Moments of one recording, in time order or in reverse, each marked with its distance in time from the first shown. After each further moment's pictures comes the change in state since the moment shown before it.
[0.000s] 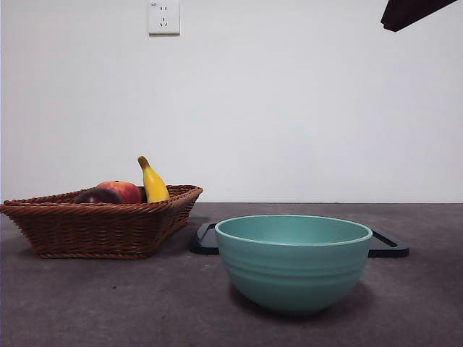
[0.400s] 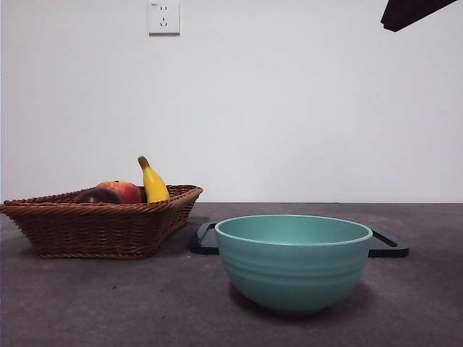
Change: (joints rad) left arm 0.000 0.000 0.000 -0.002 -0.001 -0.035; right arm 0.000 0.000 0.000 0.000 0.000 0.000
